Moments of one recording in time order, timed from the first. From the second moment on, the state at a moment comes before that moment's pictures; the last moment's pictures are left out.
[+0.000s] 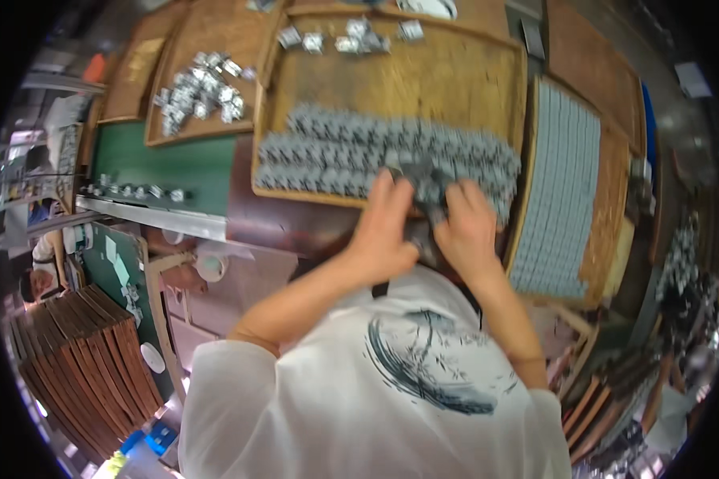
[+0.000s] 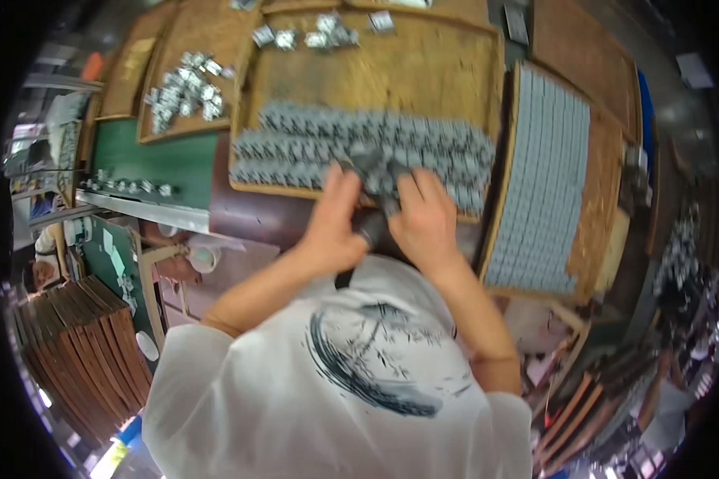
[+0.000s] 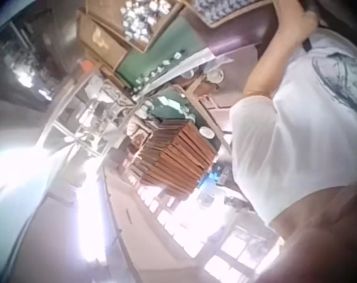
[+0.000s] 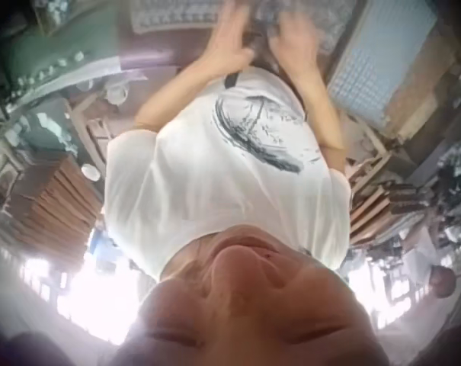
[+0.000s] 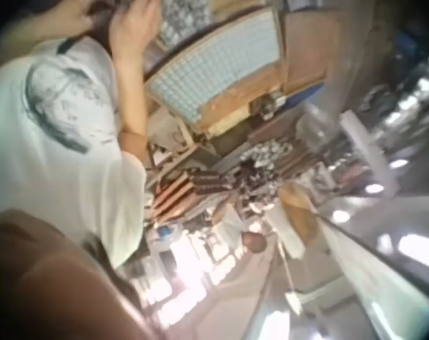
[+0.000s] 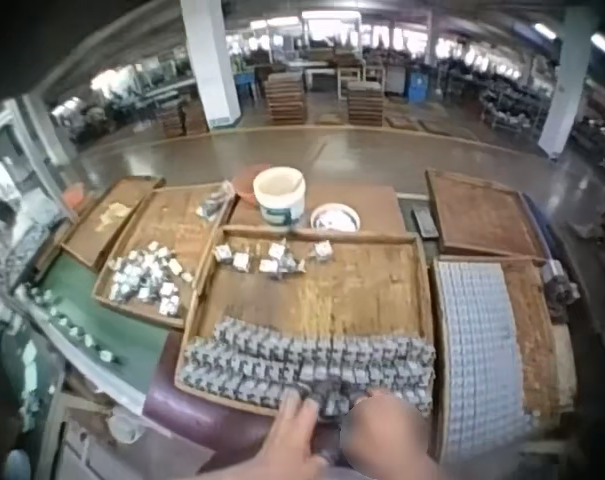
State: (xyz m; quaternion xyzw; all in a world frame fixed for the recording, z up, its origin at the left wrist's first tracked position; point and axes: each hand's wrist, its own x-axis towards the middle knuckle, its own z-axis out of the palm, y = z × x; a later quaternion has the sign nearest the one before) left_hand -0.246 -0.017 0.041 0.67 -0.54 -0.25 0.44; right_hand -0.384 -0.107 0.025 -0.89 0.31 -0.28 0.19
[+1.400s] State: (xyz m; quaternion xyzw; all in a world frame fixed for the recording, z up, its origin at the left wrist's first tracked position) left_hand 0.066 -0.064 -0.032 0.72 -0.40 -0.53 0.21; right_hand -0.783 -0.161 -0.058 -0.54 0.84 -0.02 0.08
